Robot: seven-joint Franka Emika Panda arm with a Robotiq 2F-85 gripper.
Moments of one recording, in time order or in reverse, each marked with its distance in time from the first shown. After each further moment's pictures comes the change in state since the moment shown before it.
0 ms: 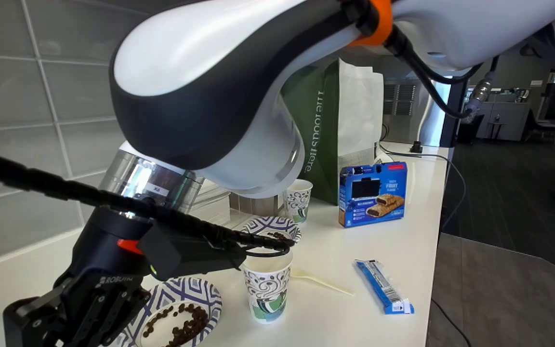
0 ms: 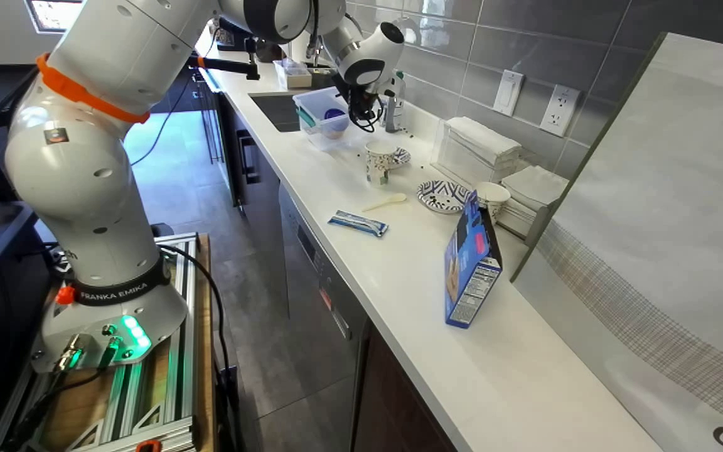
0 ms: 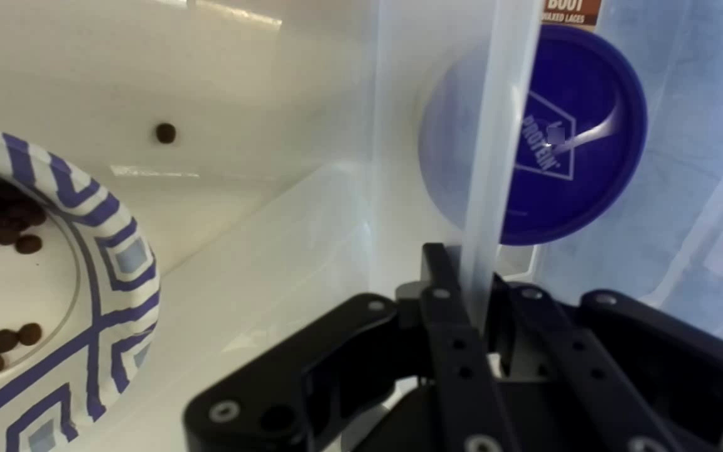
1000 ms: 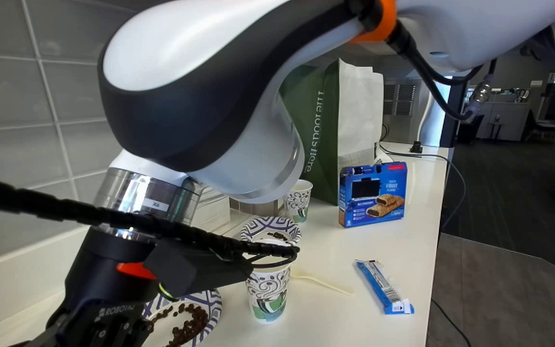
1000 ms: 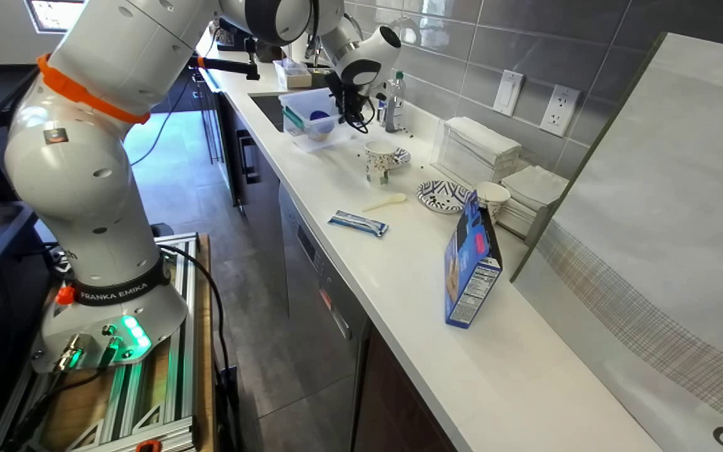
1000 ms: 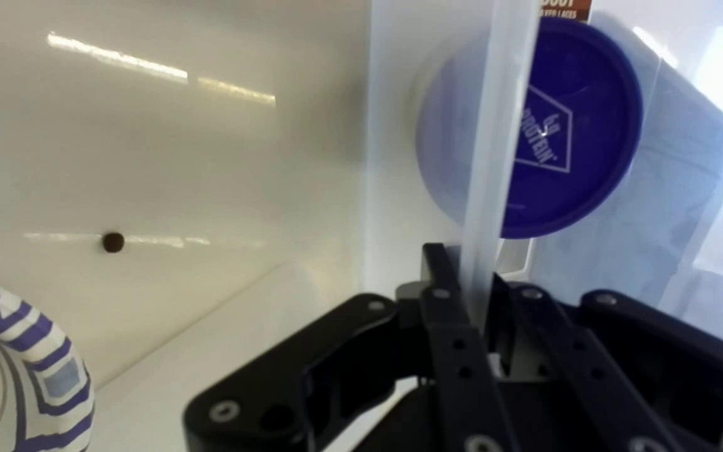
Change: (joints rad) arm -0.004 0.007 0.027 0.000 0.017 -0.122 -0.034
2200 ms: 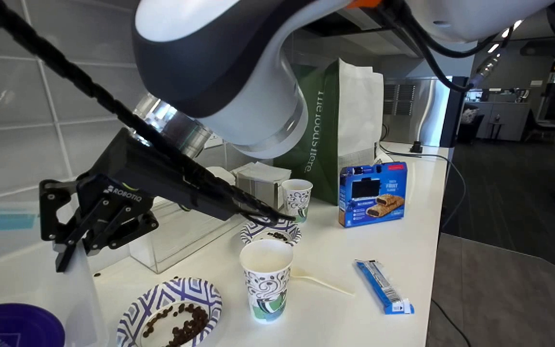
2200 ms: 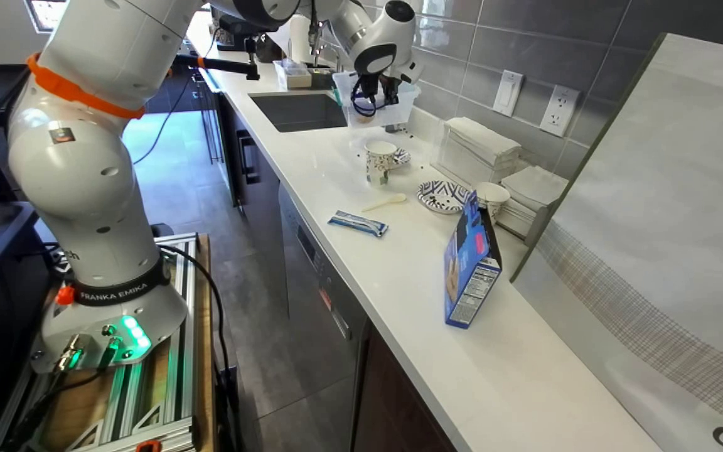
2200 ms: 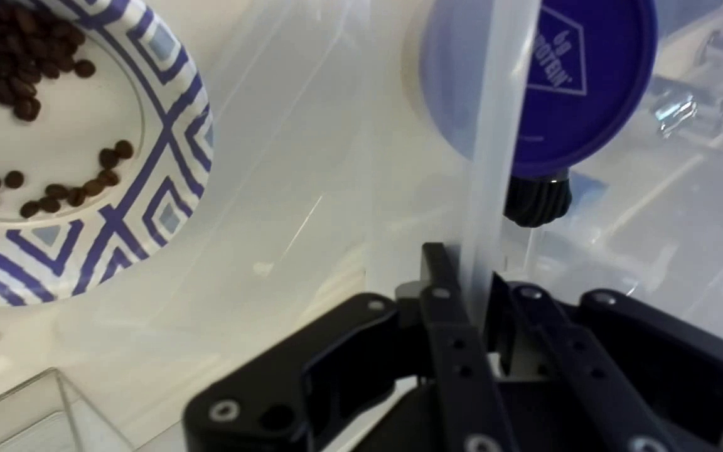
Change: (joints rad) arm 0.055 -0.077 -0.166 0.015 0.029 0.319 0.373
